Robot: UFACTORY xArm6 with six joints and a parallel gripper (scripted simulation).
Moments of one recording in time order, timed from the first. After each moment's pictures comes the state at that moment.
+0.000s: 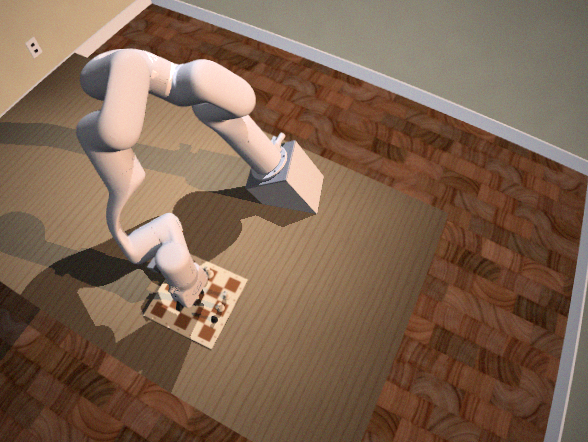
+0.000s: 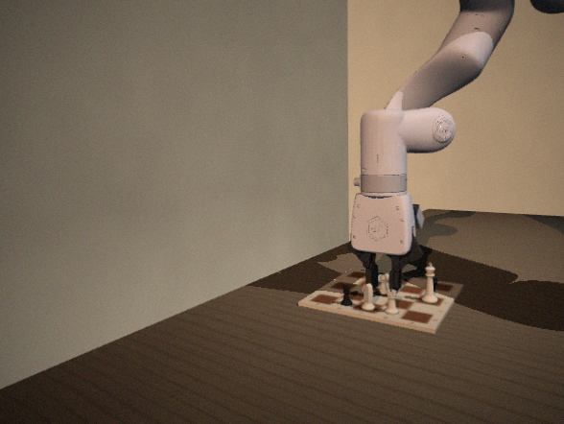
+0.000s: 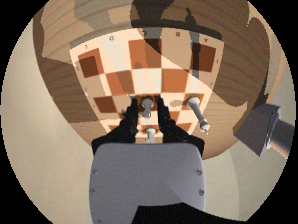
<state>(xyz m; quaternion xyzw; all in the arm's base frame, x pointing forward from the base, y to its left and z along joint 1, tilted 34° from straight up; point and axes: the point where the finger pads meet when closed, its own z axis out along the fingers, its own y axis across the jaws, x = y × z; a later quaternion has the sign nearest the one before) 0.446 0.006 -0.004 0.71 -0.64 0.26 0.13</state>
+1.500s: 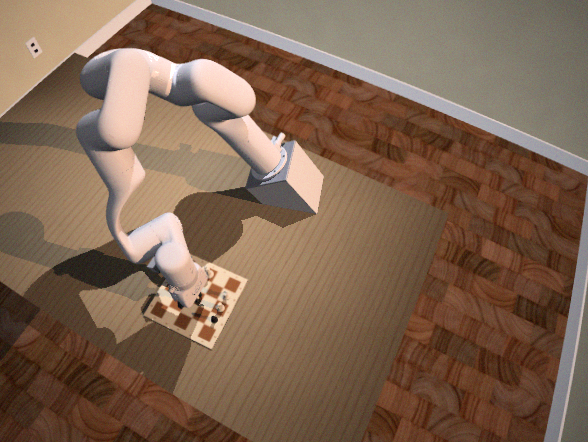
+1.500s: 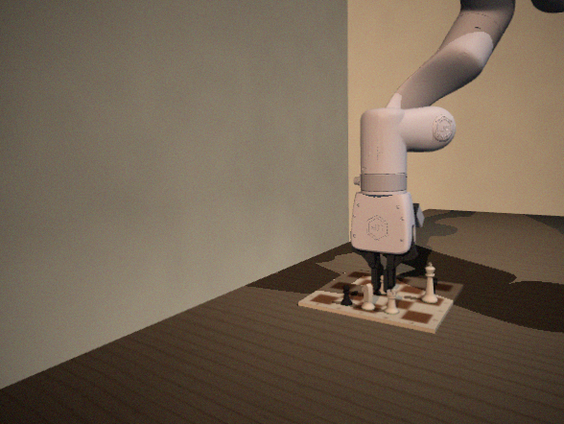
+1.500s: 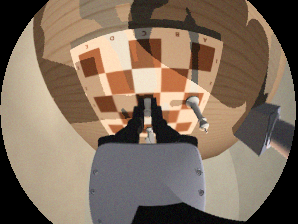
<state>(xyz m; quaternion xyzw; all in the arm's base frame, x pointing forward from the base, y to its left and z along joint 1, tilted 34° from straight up) 0.446 0.007 -0.003 0.71 -0.64 0.26 0.13</state>
